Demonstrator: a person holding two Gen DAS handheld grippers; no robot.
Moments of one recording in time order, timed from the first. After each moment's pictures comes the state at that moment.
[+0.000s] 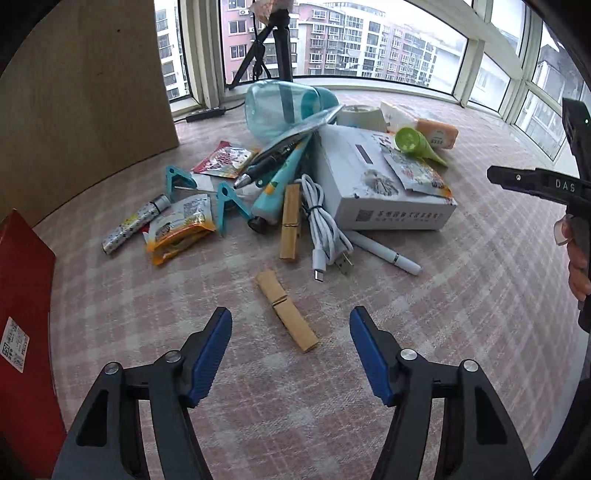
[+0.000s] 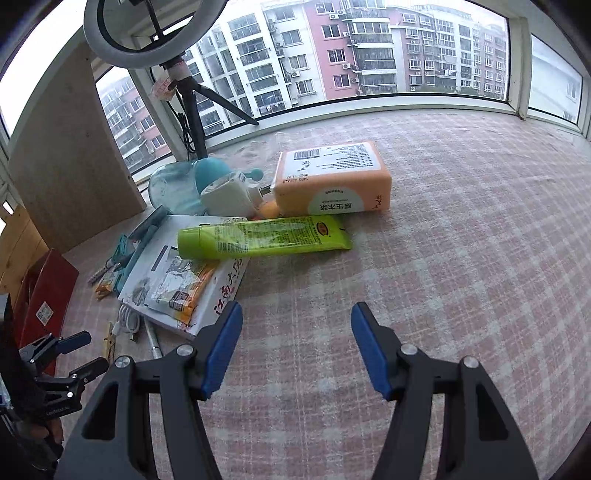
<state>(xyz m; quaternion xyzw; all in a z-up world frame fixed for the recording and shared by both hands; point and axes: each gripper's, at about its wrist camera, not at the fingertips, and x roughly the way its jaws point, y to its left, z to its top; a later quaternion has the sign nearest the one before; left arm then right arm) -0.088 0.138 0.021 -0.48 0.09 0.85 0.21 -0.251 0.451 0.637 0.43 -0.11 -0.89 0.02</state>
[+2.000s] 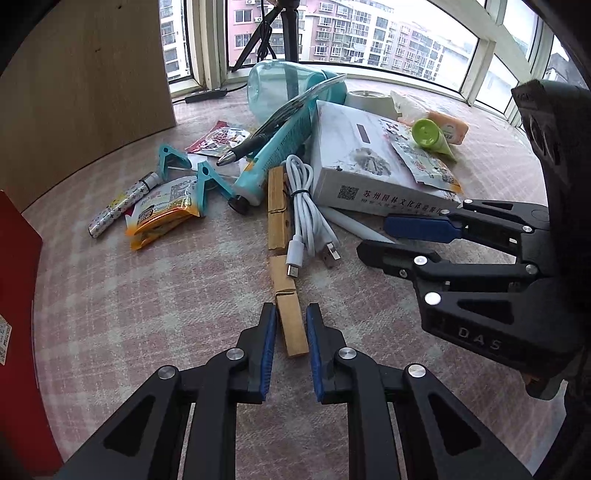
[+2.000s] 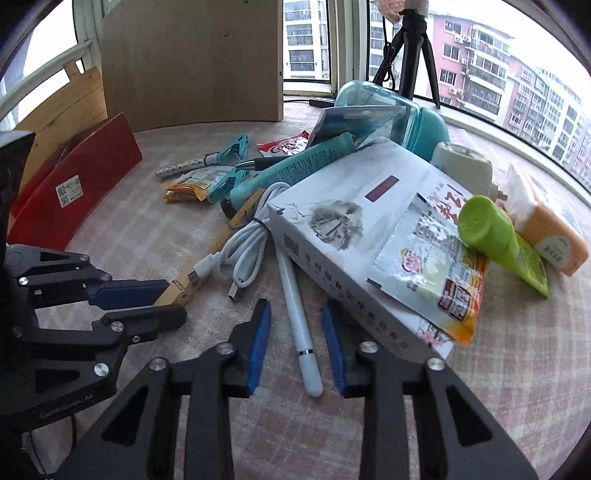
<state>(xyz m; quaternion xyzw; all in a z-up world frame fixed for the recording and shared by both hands) -0.094 0.135 0.012 -0.49 0.07 0.85 0.20 -0.277 0.273 0.593 0.44 0.07 -0.88 0.18</state>
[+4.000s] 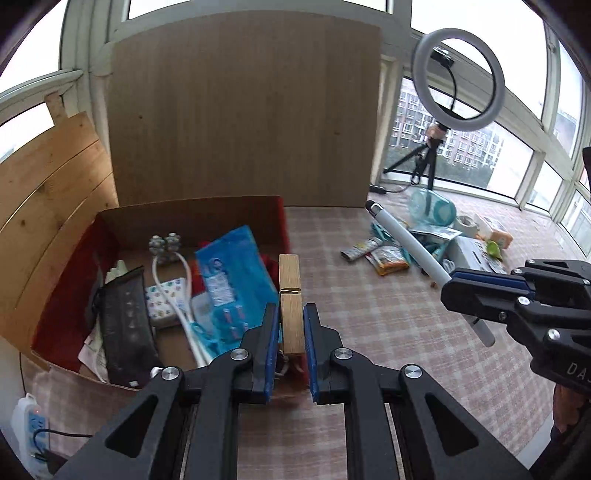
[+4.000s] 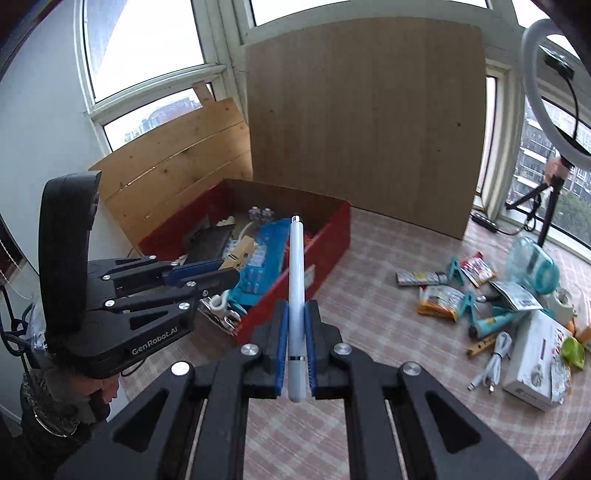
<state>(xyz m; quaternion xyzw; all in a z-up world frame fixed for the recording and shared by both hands) -0.024 -0.129 0.128 -0.38 -0.02 0.93 0.04 -0.184 0.057 0.736 0.36 0.05 -0.87 0.33</state>
